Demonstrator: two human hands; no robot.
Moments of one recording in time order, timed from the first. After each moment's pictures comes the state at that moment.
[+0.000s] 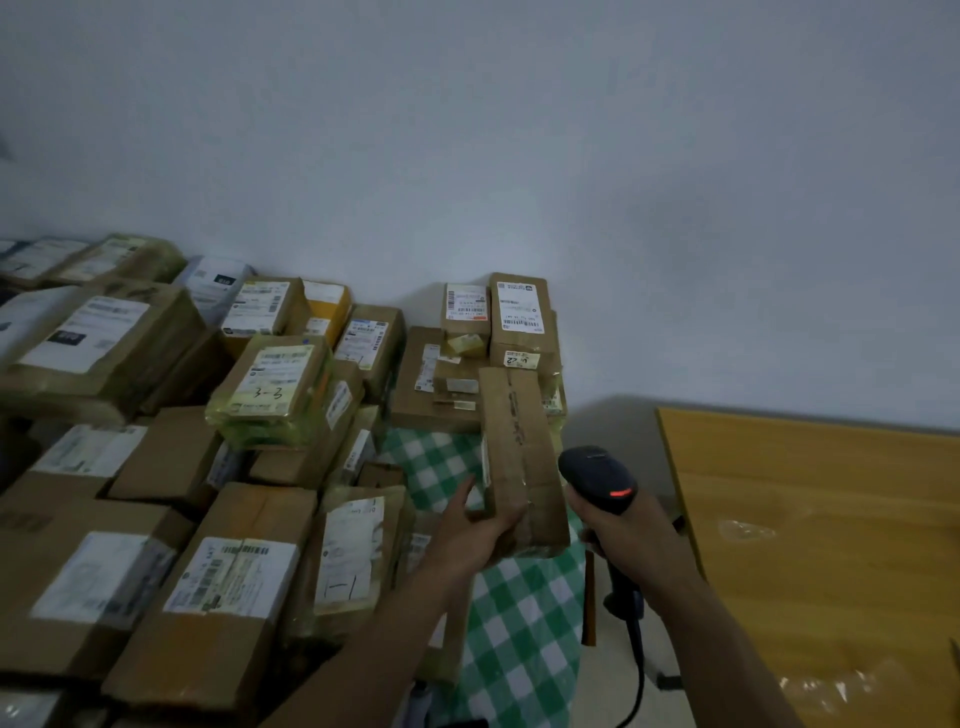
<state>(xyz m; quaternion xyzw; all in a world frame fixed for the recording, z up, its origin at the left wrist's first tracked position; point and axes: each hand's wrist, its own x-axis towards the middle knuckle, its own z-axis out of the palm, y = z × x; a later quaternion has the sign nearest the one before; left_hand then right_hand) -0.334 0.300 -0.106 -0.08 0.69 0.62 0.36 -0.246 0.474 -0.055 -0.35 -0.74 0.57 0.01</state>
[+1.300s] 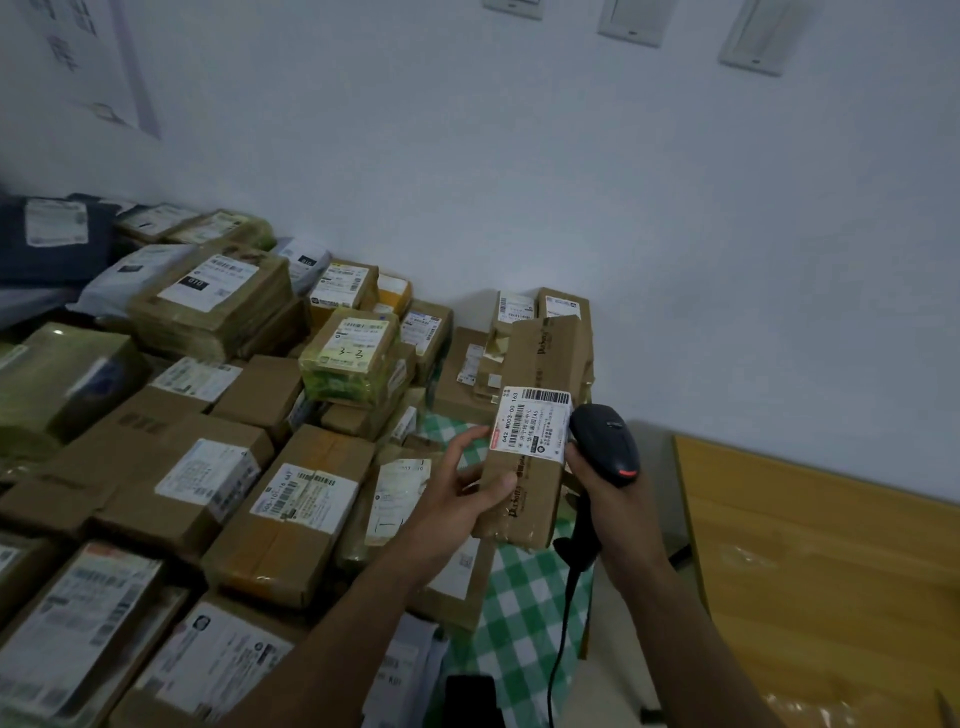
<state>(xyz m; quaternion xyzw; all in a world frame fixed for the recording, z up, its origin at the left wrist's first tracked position) -0.297 0.209 -0.053 0.07 0.58 0.77 0.27 -0.233 0.381 0.002 -0.23 -0.65 0.71 0.14</state>
